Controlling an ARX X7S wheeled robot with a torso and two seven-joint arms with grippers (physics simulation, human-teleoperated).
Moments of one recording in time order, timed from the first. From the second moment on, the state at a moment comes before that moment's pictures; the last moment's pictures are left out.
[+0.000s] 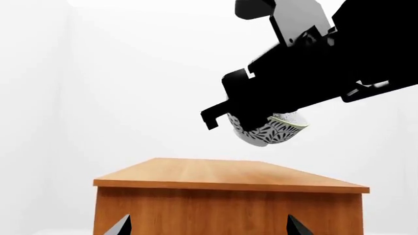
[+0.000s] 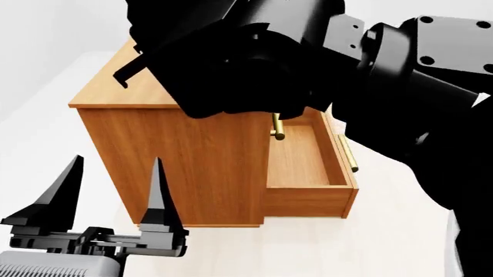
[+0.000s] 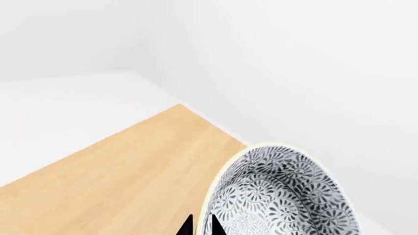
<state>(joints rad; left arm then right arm) 0.08 -0.51 0.29 0.92 -0.31 -0.18 -0.55 1.96 0.00 -1.41 0.33 1.67 0.69 0.86</state>
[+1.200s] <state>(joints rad) 0.07 -0.52 0.32 0.92 -0.31 -0.18 -0.57 2.02 0.06 -1.49 0.17 1.89 0.65 0.90</state>
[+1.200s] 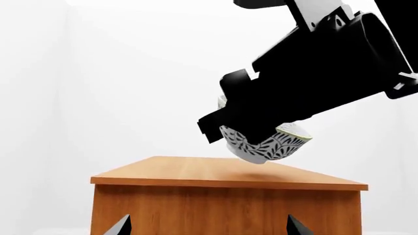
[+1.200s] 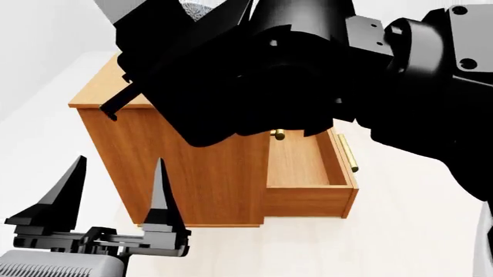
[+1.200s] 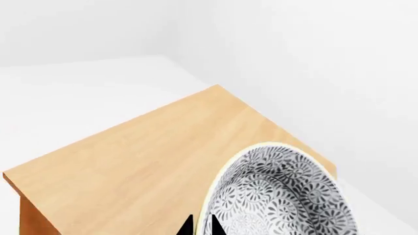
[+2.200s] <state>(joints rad) 0.06 -0.53 0.33 0.91 -0.31 -0.17 -0.58 2.00 0.06 -1.50 0.21 1.82 0.64 0.83</state>
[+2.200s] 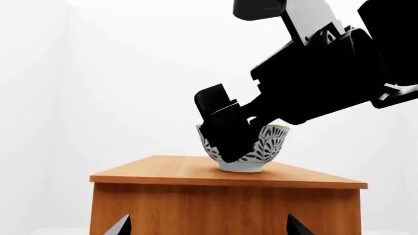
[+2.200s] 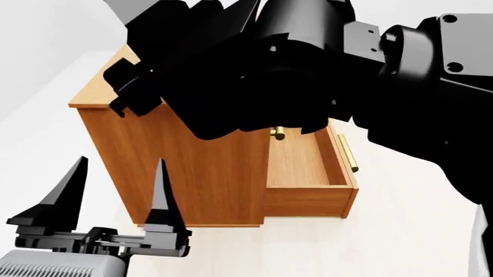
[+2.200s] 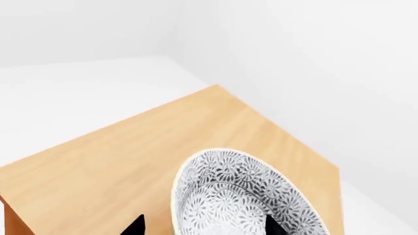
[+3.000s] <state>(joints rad) 0.06 -0.53 0.35 0.91 -0.30 -0.17 -0.59 2.09 0.19 -1.37 0.09 1.88 0.61 0.87</state>
